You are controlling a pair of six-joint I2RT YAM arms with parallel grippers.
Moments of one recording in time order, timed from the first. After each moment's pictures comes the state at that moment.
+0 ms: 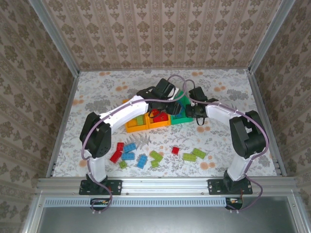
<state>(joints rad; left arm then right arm) -0.81 1.91 1.62 -0.62 0.16 -0.30 0.33 1.76 1.10 -0.40 0.01 0.40</state>
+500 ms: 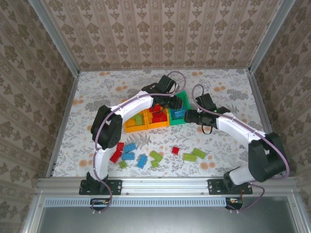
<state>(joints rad) -0.76 2.11 1.76 -0.57 0.24 -0.42 0.36 1.40 0.89 -0.49 0.01 0.49</state>
